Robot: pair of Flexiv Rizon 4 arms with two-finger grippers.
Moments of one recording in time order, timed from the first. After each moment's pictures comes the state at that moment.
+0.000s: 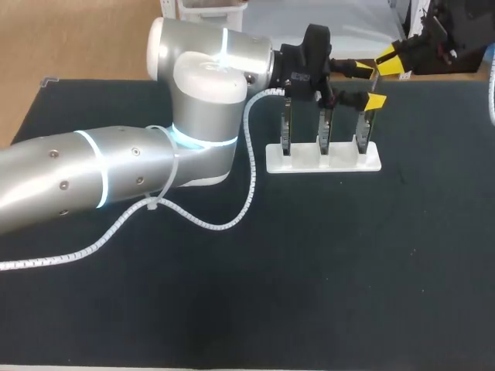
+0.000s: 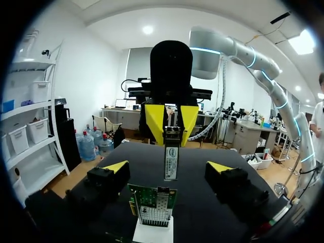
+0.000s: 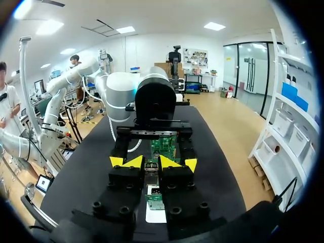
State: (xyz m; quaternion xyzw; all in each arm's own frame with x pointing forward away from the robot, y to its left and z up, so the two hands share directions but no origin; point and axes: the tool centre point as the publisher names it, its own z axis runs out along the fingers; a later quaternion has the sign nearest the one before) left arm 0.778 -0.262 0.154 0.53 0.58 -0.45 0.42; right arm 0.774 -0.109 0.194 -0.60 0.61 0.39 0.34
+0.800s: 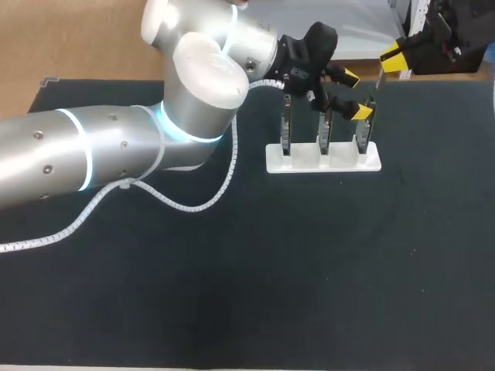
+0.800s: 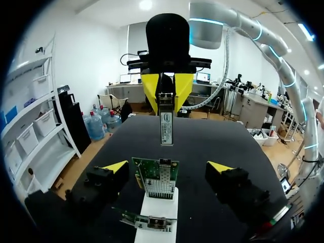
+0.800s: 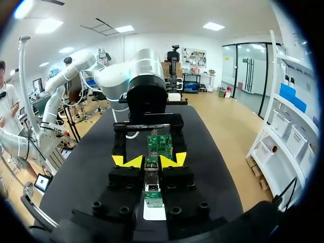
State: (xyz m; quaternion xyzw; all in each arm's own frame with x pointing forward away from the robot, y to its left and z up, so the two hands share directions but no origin) left arm 0.774 -0.238 0.133 0.58 0.64 -0.35 0.36; right arm 0.778 -0.115 0.197 -0.60 0.61 0.39 0.35
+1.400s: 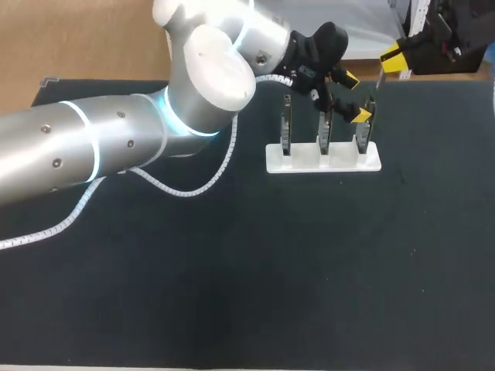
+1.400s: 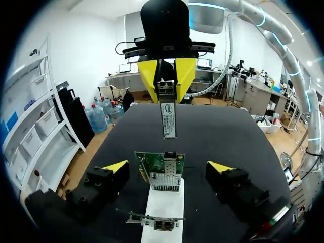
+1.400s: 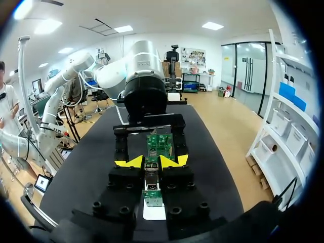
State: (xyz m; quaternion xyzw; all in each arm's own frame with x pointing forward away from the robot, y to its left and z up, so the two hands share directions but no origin) left arm 0.781 -0.238 0.124 0.61 0.65 -0.30 0.34; right arm 0.780 -0.116 0.196 -0.60 0.61 0.39 0.35
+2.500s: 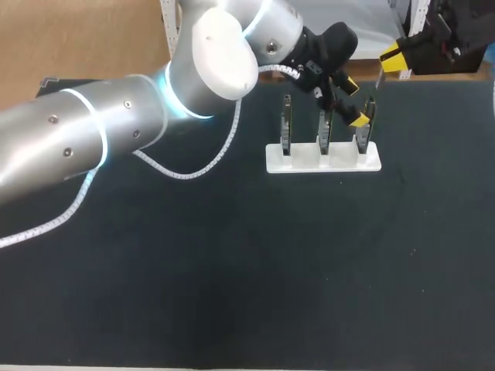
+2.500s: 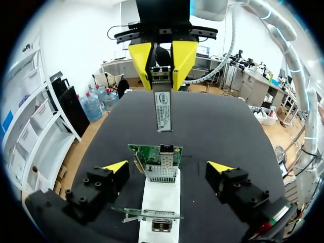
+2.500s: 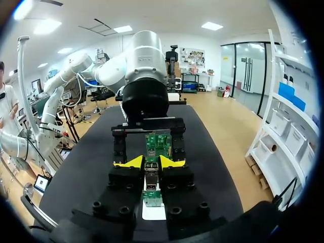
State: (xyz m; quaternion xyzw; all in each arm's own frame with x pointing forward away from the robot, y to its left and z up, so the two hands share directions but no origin) left arm 0.777 -0.234 0.112 0.64 0.67 -0.27 0.28; right arm 0.782 -0.116 0.195 -0.60 0.61 0.38 0.35
